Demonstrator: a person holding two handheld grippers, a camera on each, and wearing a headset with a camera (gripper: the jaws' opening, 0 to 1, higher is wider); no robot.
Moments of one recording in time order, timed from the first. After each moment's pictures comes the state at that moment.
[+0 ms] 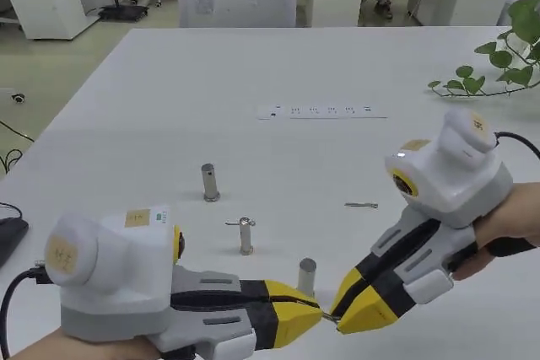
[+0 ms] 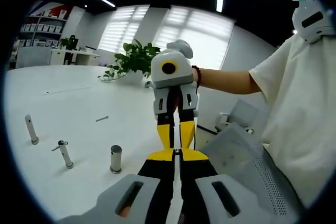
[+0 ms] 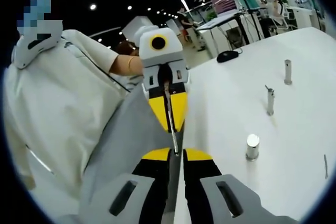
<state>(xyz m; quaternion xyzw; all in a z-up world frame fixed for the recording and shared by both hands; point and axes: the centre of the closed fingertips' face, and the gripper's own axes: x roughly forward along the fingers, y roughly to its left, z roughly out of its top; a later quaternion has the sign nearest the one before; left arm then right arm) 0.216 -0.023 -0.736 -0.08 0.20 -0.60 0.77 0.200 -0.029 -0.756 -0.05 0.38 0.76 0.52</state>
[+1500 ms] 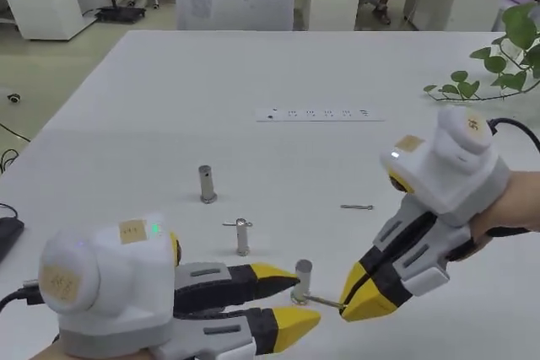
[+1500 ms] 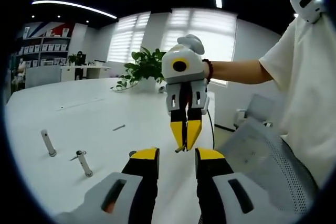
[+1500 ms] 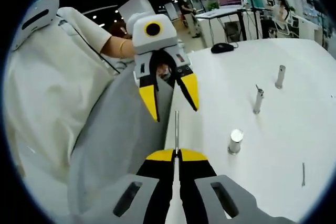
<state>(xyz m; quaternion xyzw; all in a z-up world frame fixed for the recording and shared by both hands) 0.235 -0.015 -0.739 -0.03 0.16 -0.55 0.82 0.220 -0.043 -0.768 -0.17 0.37 0.74 0.54</state>
